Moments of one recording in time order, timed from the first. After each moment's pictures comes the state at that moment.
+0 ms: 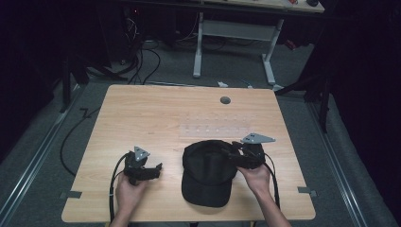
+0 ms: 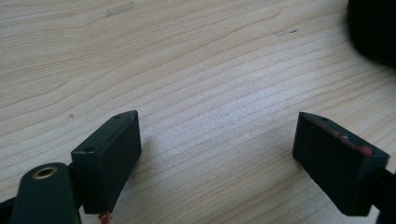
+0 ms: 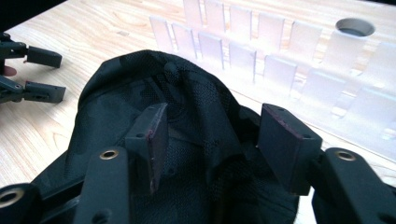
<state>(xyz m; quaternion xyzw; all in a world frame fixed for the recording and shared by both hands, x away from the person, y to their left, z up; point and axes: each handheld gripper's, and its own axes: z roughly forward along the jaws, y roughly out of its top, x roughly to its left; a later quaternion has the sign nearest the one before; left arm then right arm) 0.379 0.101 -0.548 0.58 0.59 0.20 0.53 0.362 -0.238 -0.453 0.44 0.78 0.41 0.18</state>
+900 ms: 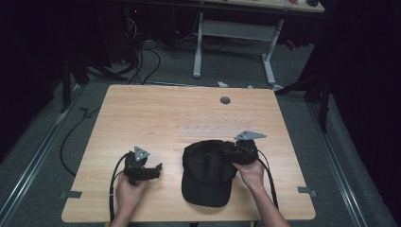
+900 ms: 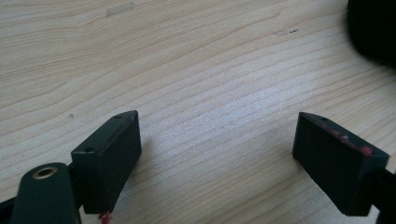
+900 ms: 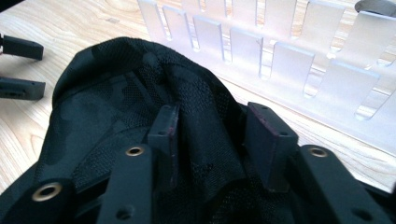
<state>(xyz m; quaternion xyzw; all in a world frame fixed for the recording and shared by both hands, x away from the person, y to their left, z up) 0.379 0.101 -0.548 0.58 0.59 0.20 0.53 0.384 -0.229 -0.472 0.44 0.79 0.40 0.16</state>
